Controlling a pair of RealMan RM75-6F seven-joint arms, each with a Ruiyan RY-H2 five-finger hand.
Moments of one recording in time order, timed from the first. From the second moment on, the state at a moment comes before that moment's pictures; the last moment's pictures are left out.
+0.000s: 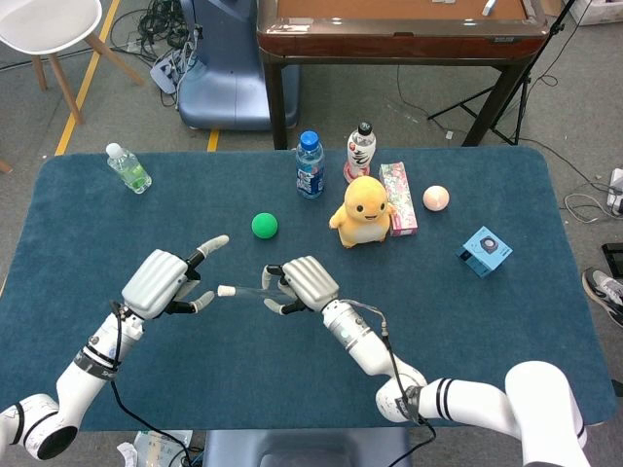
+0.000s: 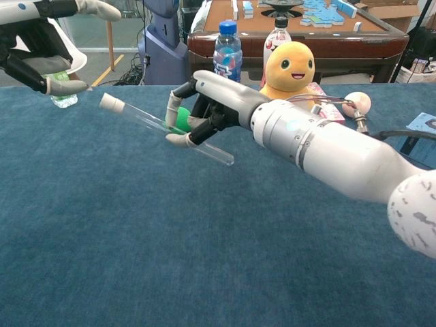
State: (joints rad) left arm -0.62 -1.17 -0.16 -1.72 1.50 1.17 -0.12; right arm 0.91 -1.82 0.29 -1.33 -1.24 0.92 0.02
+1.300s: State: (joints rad) left arm -0.56 -1.19 -0.11 -1.65 1.50 1.18 -0.09; right arm 0.91 -1.75 0.15 -1.21 -0.97 0.79 -0.42
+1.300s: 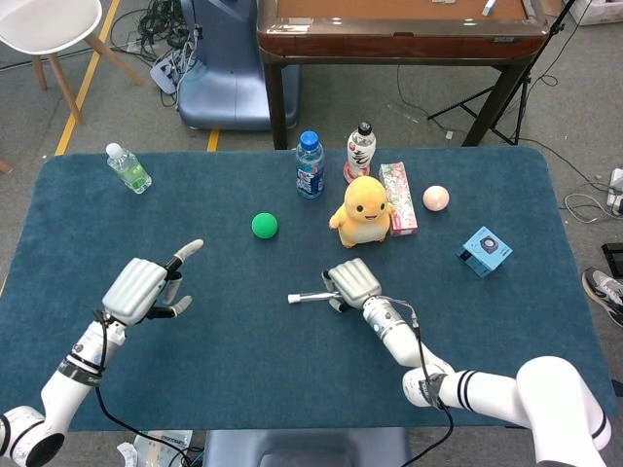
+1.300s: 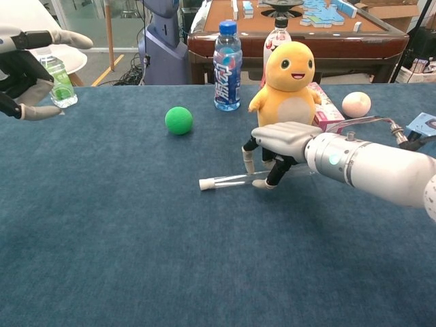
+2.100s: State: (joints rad) left arm -0.49 -1.15 -0.09 -1.61 1.42 1.21 -0.03; right arm 0.69 -1.38 0.12 -1.65 -1.09 1.12 -0.41
